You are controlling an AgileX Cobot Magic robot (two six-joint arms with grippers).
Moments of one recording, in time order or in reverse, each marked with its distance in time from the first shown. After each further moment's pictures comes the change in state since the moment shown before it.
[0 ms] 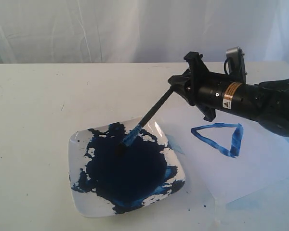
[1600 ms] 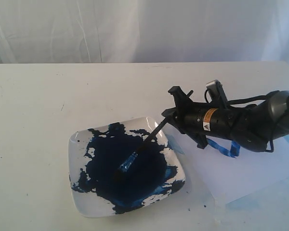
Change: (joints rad) left arm 0.000 0.000 0.008 -0.021 -0.004 0.000; right arm 0.071 0.195 -0.034 0.103 0.126 -0.063
